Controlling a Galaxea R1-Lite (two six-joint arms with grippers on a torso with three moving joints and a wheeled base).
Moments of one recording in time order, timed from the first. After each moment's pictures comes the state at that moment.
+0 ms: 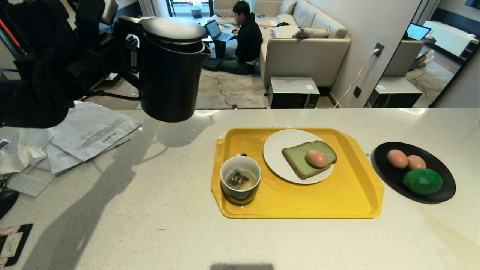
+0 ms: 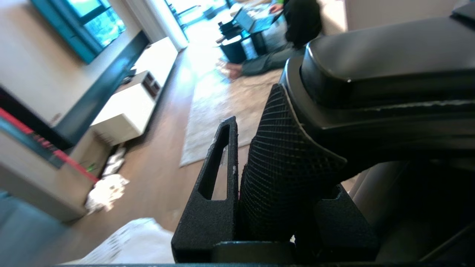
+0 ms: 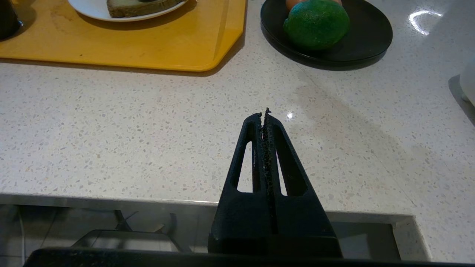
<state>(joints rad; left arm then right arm) -0.18 1.80 -1.49 -0.62 0.09 0.43 0.00 0.00 0.00 -0.01 0.00 0.00</state>
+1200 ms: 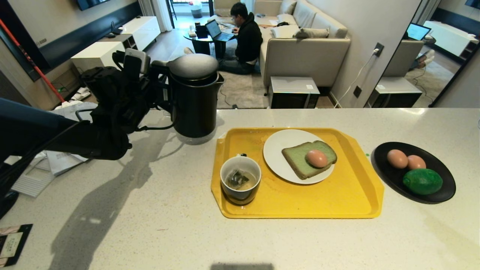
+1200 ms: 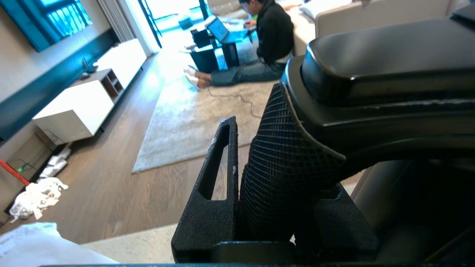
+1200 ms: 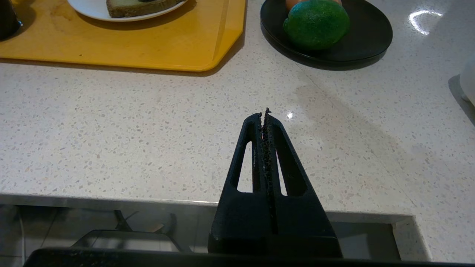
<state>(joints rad) -0.18 2.09 -1.43 -1.02 0.03 0.27 0.00 0.00 0.00 -0.01 0.00 0.00</state>
